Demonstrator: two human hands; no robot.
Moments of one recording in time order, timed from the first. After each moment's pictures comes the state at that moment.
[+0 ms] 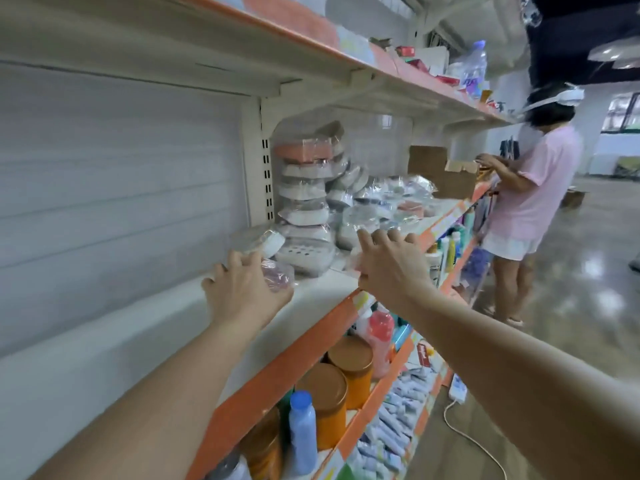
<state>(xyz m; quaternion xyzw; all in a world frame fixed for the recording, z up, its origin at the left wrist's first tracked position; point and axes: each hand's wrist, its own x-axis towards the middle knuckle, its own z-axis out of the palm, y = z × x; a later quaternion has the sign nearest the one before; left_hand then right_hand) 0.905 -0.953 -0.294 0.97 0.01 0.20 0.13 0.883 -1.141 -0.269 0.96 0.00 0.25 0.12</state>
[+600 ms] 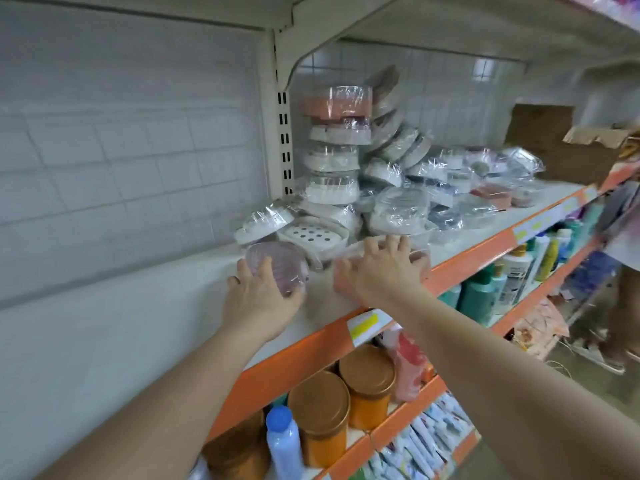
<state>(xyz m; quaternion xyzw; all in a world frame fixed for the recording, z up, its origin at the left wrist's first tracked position) 0.974 -1.020 -0.339 0.97 0.13 0.11 0.18 1.019 -1.176 -0.322 0.99 0.02 0.08 -0.11</state>
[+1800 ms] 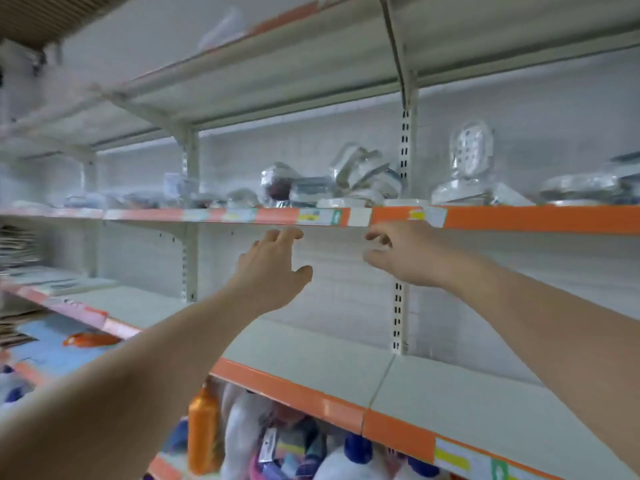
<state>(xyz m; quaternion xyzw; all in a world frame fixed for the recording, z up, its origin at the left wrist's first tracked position) 0.257 -0.651 -0.108 0.82 0.43 0.38 0.00 0.428 -0.730 -0.070 0.71 0.65 0.14 -0.23</state>
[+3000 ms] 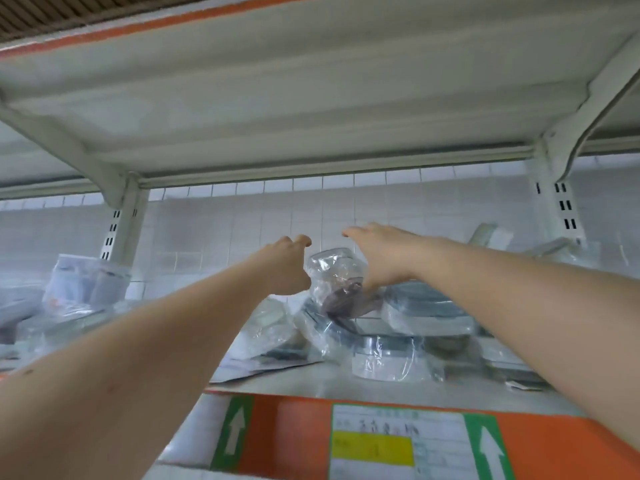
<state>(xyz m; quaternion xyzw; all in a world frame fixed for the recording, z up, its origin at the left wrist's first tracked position) 0.250 -0.134 0.088 0.88 0.30 0.36 -0.10 0.357 -0.248 0.108 0.76 0.55 0.34 -0.06</state>
